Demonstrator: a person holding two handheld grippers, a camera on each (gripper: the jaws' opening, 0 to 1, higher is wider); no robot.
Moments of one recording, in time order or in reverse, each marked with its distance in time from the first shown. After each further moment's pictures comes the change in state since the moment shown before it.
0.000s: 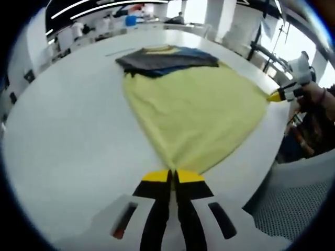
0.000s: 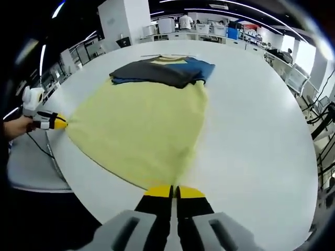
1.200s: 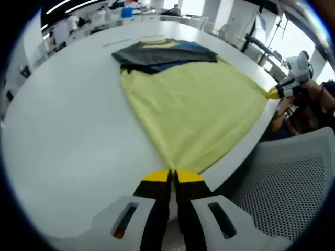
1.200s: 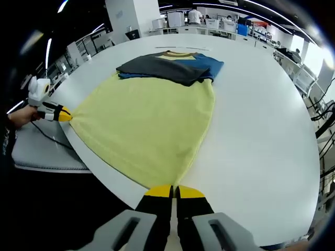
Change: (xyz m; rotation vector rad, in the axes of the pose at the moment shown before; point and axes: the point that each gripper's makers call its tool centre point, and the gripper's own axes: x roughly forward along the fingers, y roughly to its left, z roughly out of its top) left arm -0.035 -0.013 -0.039 -0.005 0.082 -0.040; right arm -0.024 0.031 -0.037 -0.029 0.061 0.052
